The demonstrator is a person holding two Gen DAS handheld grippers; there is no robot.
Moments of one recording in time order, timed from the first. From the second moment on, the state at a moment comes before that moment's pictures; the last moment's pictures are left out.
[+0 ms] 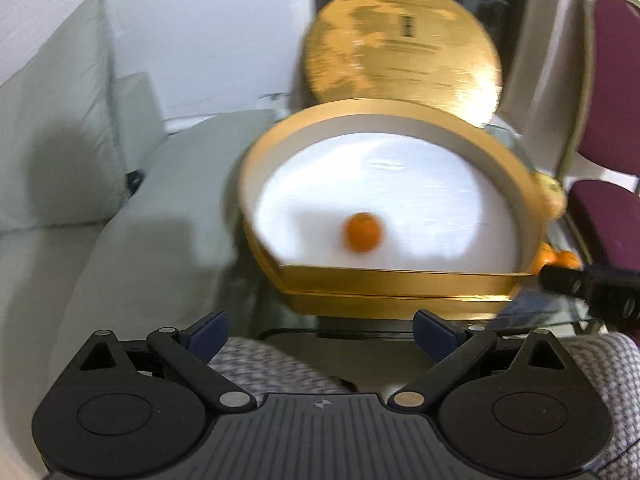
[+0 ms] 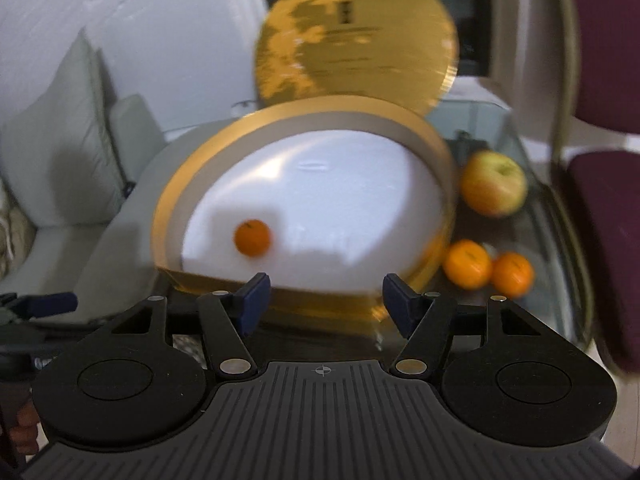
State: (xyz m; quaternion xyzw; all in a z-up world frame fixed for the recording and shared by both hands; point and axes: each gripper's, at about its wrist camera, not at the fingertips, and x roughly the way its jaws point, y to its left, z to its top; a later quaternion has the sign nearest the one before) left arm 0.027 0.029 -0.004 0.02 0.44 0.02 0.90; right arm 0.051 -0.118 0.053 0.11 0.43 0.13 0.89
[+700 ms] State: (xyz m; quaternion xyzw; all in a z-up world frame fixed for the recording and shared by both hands) left arm 0.024 -0.021 -0.009 0.10 0.45 0.00 0.89; right arm 0.024 -0.158 0.030 0.14 0.44 0.11 0.88
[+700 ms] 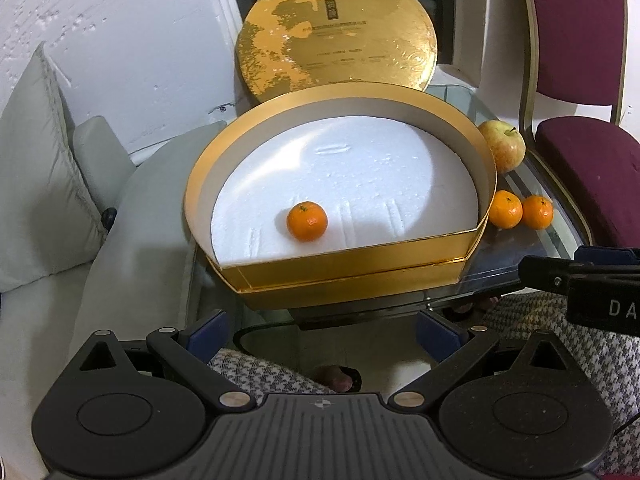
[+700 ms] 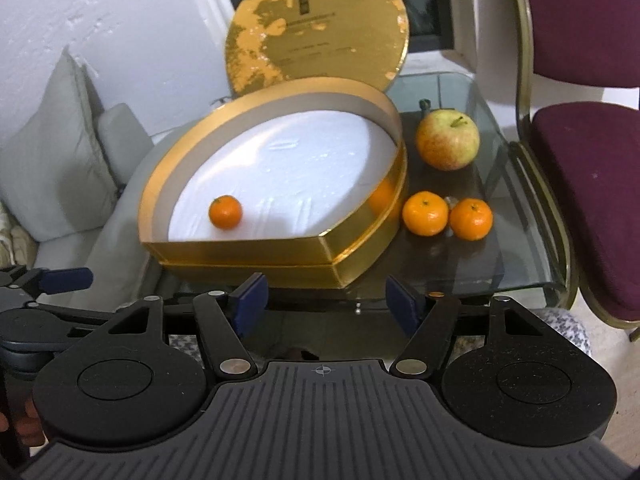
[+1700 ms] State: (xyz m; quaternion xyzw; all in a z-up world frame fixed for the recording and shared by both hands) left arm 0.091 -0.049 -0.053 0.12 0.49 -0.03 0.86; right arm 0.138 -0.254 -0.068 0.24 0.47 -0.04 0.85
